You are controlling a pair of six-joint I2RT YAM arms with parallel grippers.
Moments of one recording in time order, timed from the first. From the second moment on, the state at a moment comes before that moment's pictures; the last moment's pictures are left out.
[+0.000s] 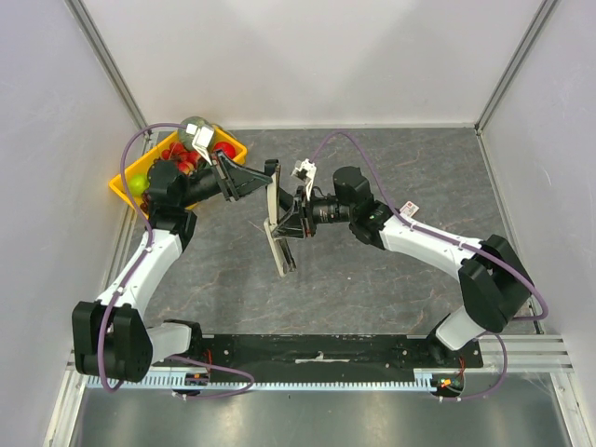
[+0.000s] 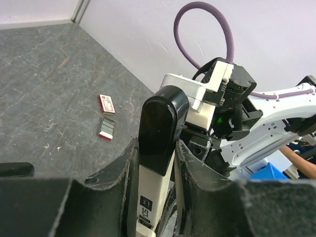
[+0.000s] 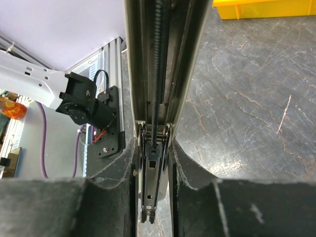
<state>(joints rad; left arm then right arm) -0.13 1.20 0.85 0.56 1.00 -0.81 0.73 1.57 1.06 0.27 -0.77 0.31</state>
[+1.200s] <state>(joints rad) 0.17 1.08 0.85 0.06 1.03 -0.43 0.73 1.57 1.16 -0.32 -0.51 -0.23</state>
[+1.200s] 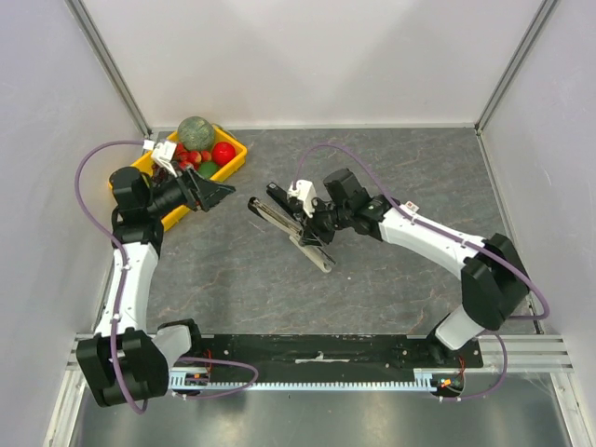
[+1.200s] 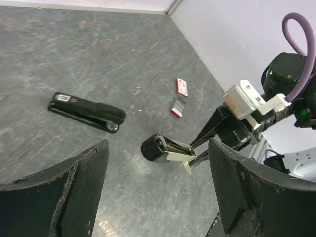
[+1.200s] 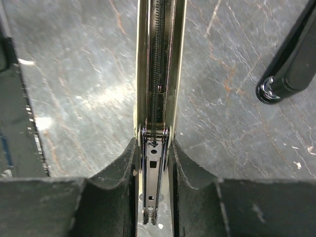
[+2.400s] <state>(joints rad) 0.44 0.97 0.85 -0.17 0.96 -0.29 0.93 1.92 1.43 -0.60 -0.16 -0.44</state>
